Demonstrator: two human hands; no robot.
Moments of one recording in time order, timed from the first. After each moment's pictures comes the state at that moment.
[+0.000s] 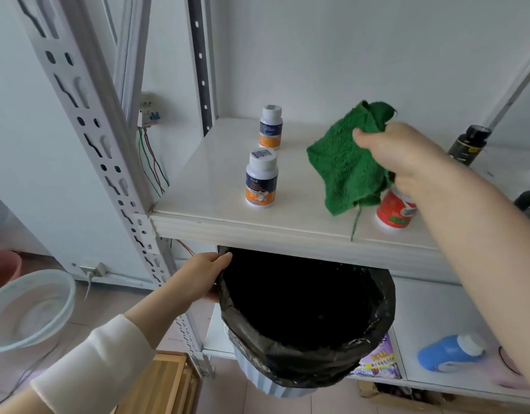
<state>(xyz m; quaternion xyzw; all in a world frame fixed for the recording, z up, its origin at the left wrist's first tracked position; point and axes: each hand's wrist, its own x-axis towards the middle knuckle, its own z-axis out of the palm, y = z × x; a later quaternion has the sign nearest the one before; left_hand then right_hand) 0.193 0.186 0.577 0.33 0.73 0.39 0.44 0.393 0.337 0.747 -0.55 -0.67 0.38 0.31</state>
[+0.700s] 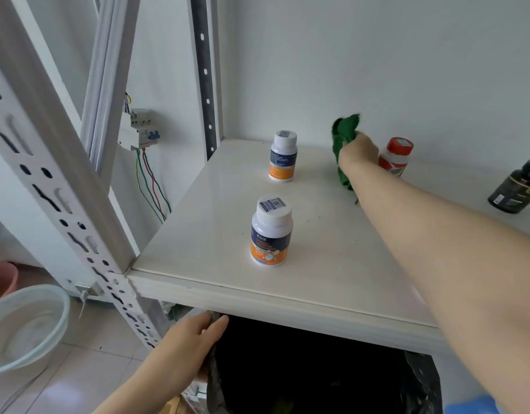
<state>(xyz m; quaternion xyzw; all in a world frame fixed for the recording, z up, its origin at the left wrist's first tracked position) 0.172 0.196 0.556 0.37 0.78 0.34 0.37 0.291 0.510 0.695 -0.63 -0.66 0.24 0.32</state>
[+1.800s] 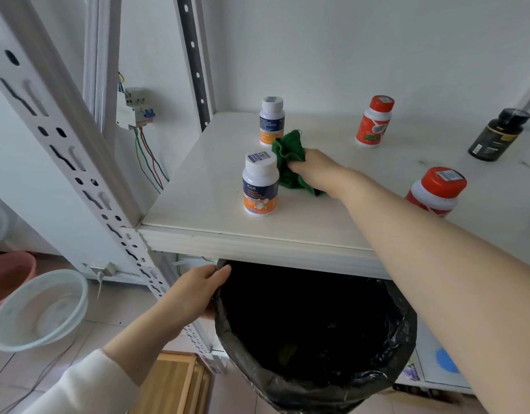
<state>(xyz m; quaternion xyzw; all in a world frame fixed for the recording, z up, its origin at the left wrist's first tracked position) 0.189 0.187 0.577 0.33 0.75 0.37 0.44 0.310 0.409 0.663 -0.43 -0.79 0.39 0.17</state>
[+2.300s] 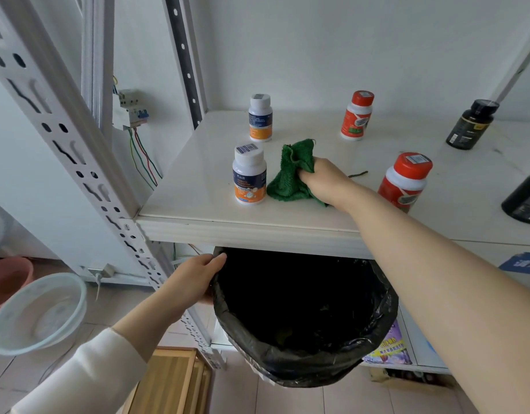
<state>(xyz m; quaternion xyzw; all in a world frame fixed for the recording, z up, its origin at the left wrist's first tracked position) 0.195 0.186 0.575 0.33 0.76 0.37 0.43 0.354 0.373 0.660 -0.46 -0.79 0.36 0.19</state>
